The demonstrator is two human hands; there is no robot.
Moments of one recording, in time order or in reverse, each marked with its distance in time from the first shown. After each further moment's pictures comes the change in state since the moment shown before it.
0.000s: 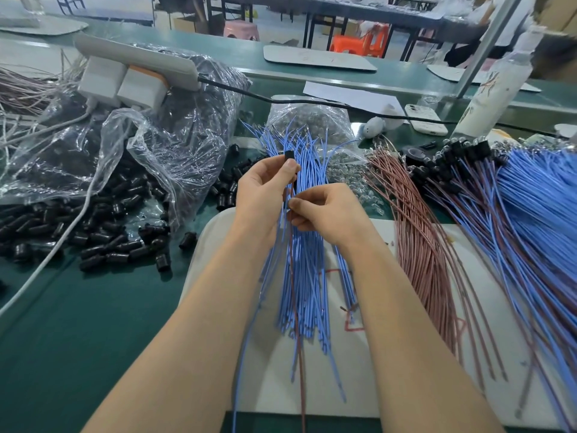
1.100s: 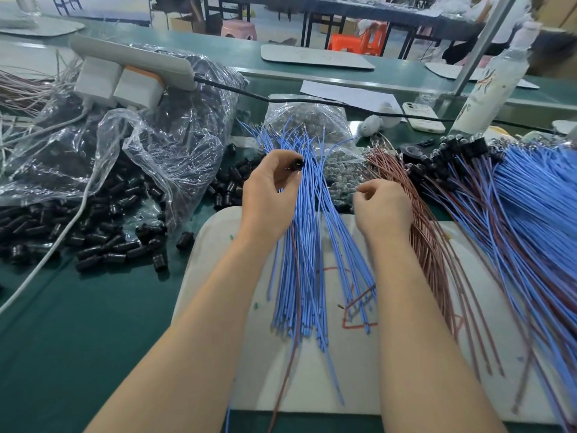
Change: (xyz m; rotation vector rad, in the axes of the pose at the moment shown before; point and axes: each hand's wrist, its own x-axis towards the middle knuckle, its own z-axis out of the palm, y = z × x) left_hand 0.006 -0.017 0.000 0.496 -0.034 0.295; right_hand 0.013 0.050 -0.052 -0.637 0.683 0.366
